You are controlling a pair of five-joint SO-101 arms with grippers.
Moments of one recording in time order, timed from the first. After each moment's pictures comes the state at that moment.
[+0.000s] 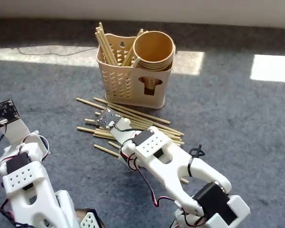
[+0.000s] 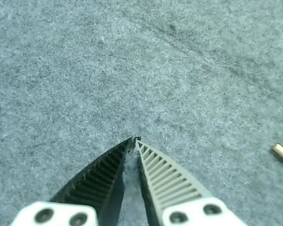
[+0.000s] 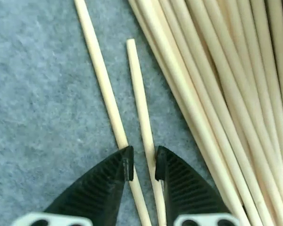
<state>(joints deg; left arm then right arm) -37.8 -51.7 72.0 41.9 3.7 -45.6 -7.3 44.3 47.2 17.0</state>
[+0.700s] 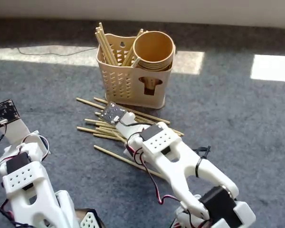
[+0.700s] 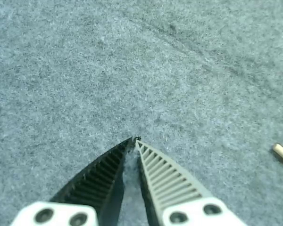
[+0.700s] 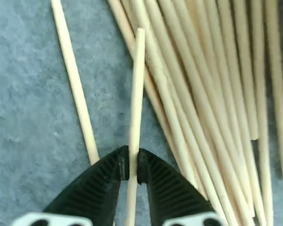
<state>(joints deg) -37.8 -51.7 72.0 41.9 3.7 -41.1 -12.6 43.7 47.7 23.0</state>
